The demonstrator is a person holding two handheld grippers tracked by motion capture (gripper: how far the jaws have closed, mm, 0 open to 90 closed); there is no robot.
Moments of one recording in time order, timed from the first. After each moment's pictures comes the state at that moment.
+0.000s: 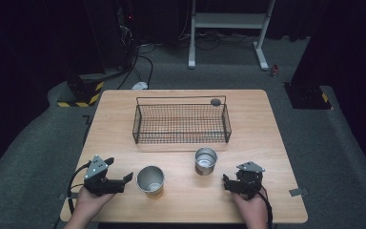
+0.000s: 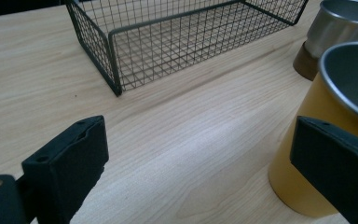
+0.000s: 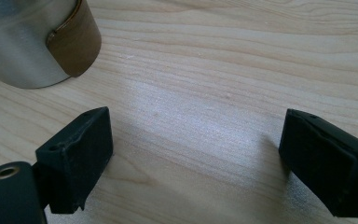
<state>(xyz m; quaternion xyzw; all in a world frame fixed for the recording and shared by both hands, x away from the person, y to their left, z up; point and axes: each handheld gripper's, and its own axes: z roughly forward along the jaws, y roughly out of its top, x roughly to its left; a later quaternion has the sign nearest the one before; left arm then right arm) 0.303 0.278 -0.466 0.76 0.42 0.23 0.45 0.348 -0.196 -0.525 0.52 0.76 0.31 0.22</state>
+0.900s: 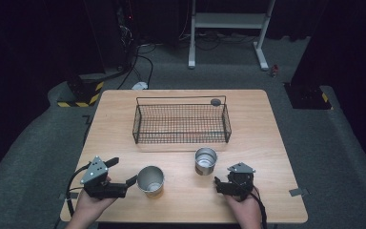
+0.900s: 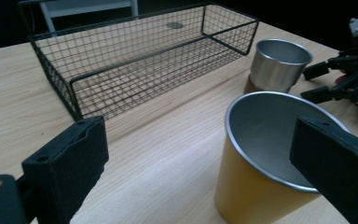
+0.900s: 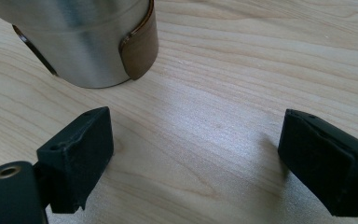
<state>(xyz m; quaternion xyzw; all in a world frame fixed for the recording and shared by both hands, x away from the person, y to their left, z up) 0.284 0.260 -0.435 0.75 0.38 0.21 0.50 0.343 -0.172 -0.525 0.49 0.79 0.32 0.21</state>
